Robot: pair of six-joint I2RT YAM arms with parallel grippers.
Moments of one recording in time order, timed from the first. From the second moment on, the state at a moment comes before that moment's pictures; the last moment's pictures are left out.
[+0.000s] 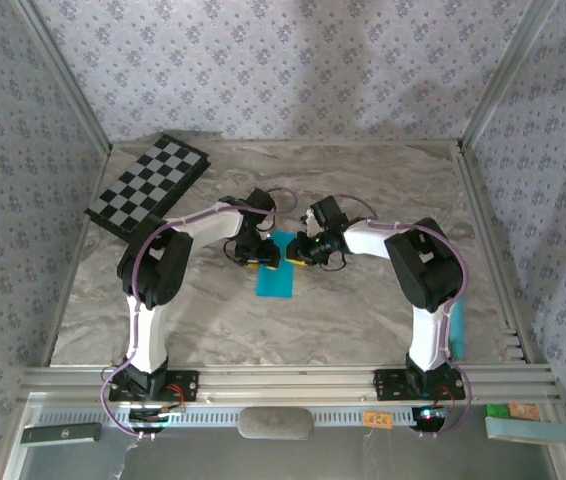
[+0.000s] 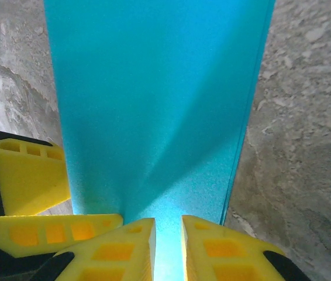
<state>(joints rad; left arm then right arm) -0.61 2.02 1.39 -0.82 0.25 -0.39 0.52 1.93 1.09 -0.18 -0.57 0.66</state>
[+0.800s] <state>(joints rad) -0.62 2.00 1.41 -0.84 0.22 -0.43 0.53 2.00 1.20 -0.37 -0.53 0.58</state>
